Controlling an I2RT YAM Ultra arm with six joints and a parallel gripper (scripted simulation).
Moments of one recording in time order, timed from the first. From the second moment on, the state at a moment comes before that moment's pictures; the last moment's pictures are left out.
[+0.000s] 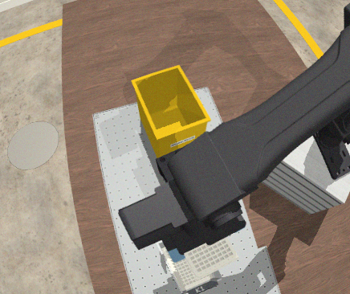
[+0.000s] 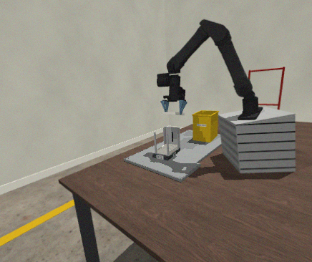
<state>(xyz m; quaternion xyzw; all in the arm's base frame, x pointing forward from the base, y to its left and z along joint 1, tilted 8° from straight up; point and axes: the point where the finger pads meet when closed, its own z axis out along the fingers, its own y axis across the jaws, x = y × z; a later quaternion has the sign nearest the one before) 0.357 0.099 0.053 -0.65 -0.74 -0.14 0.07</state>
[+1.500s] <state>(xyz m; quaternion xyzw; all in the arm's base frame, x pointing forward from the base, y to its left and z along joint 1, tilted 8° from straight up) 0.340 -0.089 0.034 -0.69 -0.72 -0.07 -0.01</state>
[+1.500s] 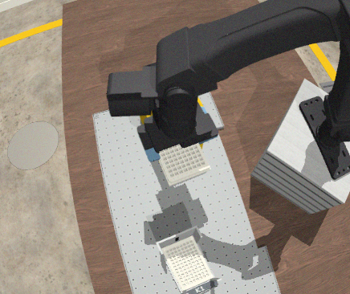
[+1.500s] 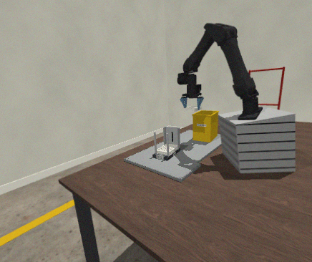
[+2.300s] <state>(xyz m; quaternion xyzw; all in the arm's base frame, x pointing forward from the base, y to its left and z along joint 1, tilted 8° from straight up) 0.325 -0.161 0.025 -0.69 -0.72 -0.07 -0.01</state>
